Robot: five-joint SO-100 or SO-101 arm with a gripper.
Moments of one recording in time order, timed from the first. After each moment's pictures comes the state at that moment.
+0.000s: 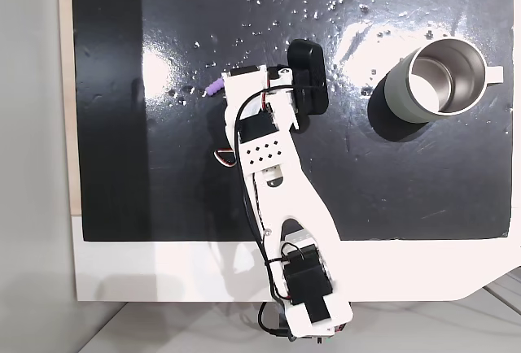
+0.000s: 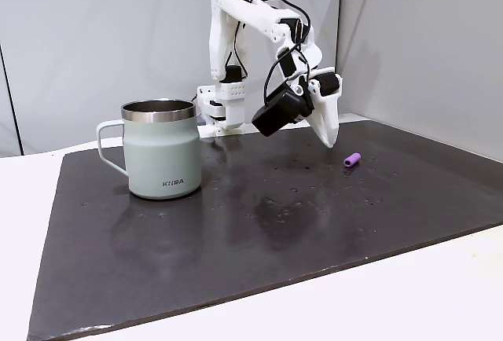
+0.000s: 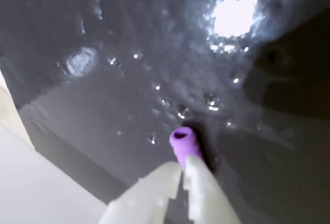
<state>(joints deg) -21.2 90.4 111.8 37.4 10.2</state>
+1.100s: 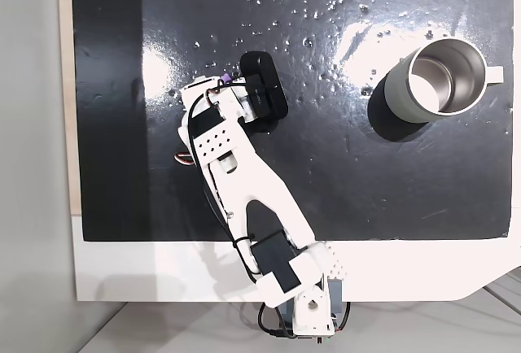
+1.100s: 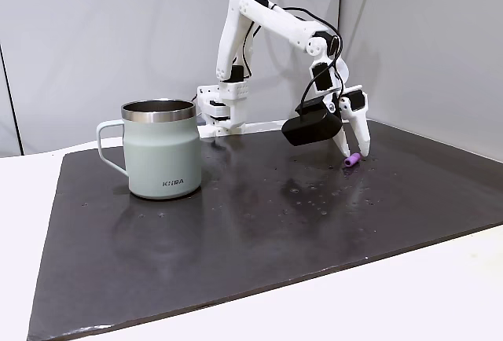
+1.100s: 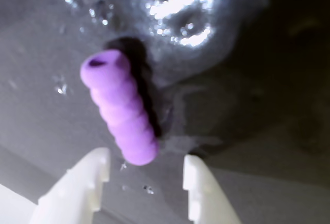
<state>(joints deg) -32.9 75.5 99.7 45.2 14.4</state>
